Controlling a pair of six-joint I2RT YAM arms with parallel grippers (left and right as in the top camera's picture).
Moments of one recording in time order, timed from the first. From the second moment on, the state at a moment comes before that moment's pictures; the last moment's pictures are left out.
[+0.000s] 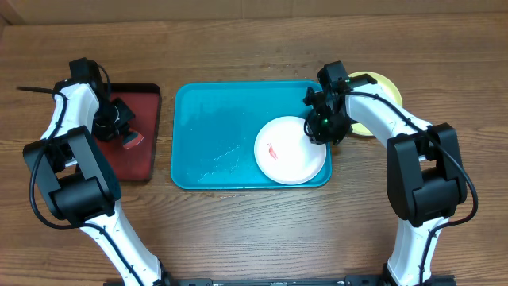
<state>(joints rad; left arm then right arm) 0.34 2.18 1.62 -0.90 -0.01 -0.39 0.28 2.09 1.46 -0.90 -0.20 -0.08</state>
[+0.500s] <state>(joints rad) 0.34 2.18 1.62 -0.90 -0.01 -0.39 0.37 2.09 1.45 -0.62 -0.29 0.18</state>
